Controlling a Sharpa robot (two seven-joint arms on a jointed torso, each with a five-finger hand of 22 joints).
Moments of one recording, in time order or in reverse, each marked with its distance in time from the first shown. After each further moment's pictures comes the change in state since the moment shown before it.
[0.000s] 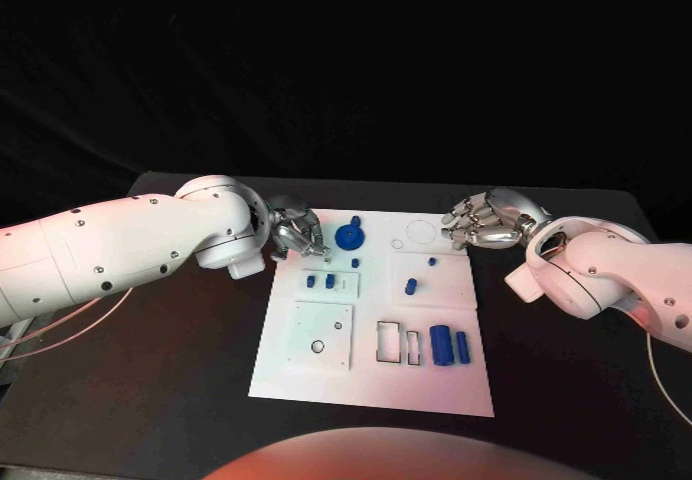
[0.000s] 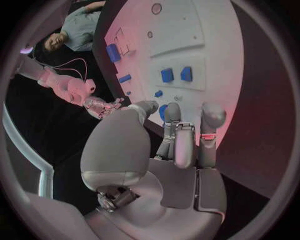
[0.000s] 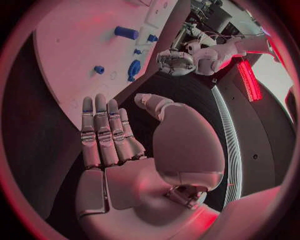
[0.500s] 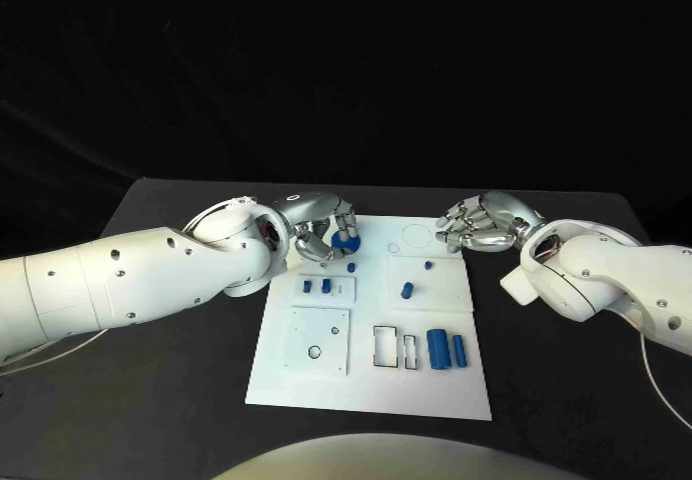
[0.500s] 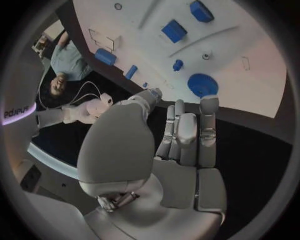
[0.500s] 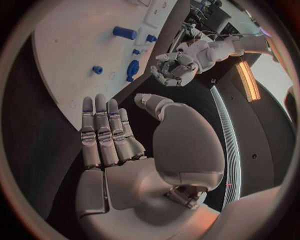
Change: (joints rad) left arm -0.049 0.066 -0.037 -0.028 -0.419 -0.320 0.375; left_hand 0.117 -0.090 -0.014 -0.039 -0.154 0.115 -0.006 -0.297 -0.164 -0.027 0.035 -0.403 -0.350 -0.076 0.008 -0.185 -0.213 0.020 -0.054 0.017 -0.234 0.000; right arm 0.000 -0.001 0.000 0.003 0.001 0.000 0.014; right_hand 0.000 0.000 0.000 0.000 0.000 0.000 0.000 0.004 -0.001 0.000 0.000 0.004 -0.001 0.000 0.000 0.000 0.000 0.000 0.000 0.000 0.000 -0.002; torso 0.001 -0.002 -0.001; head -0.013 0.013
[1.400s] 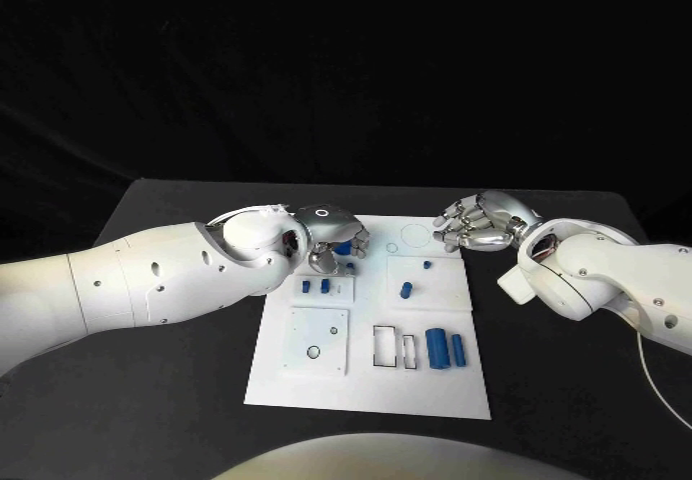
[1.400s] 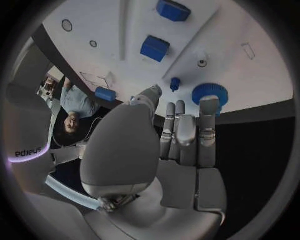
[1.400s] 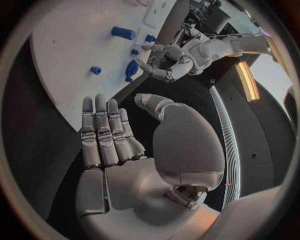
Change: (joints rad) left arm -0.007 0.104 -0.020 -0.104 -0.316 0.127 0.081; left_hand 0.096 0.033 -0.141 0.047 -0.074 0.146 -0.006 -0.220 -0.026 0.053 -0.020 -0.164 -0.129 -0.002 -0.013 0.030 -0.015 0.000 0.013 -0.013 0.021 0.000; right arm 0.000 0.002 0.000 0.002 0.000 0.000 0.005; right_hand 0.000 0.000 0.000 0.000 0.000 0.000 0.000 0.000 0.000 0.000 0.000 0.000 -0.001 0.000 0.000 0.000 0.000 0.000 0.000 0.000 0.000 0.000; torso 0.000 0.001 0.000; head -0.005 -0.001
